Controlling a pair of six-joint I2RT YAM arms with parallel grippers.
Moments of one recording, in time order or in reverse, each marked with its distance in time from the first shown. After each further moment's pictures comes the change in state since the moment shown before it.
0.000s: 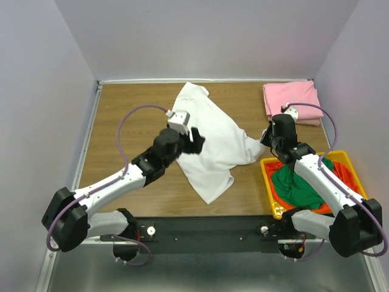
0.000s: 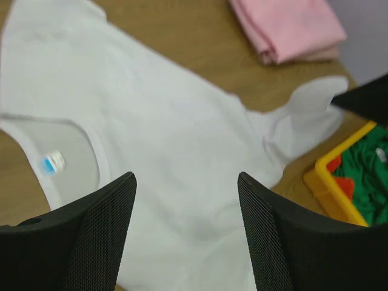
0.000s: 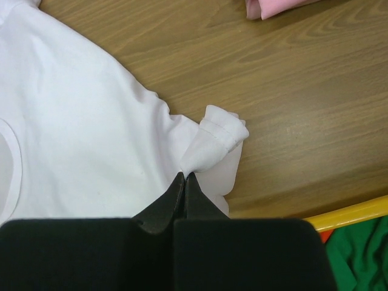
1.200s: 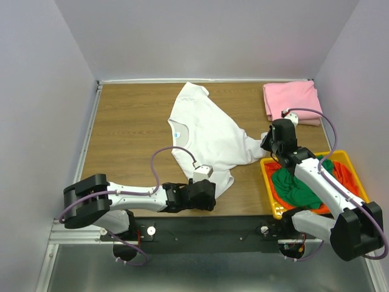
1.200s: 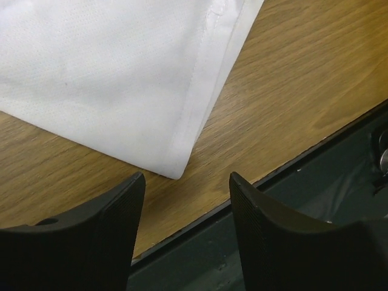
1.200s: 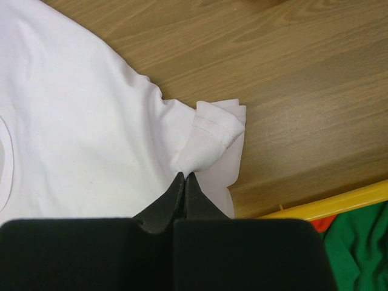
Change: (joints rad) left arm -0.563 0.191 -0.187 -0.282 -0.099 -0.568; right arm 0.000 -0.033 -0.067 0.007 -0.009 0.026
